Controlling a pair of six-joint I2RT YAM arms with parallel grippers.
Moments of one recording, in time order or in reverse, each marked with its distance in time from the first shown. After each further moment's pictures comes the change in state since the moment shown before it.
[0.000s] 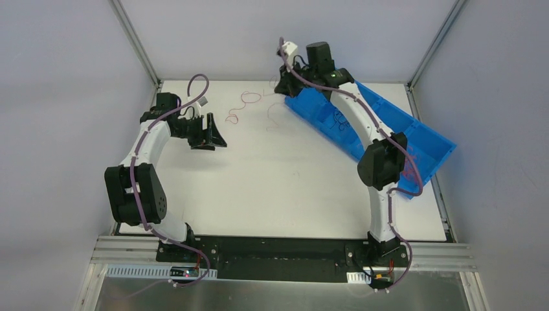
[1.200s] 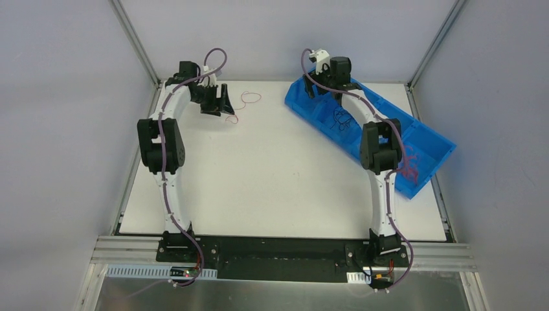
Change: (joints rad) left arm -0.071 0.610 0.692 0.043 -0.163 0.040; right arm -0.243 0.246 -0.087 0.491 0.378 0.011
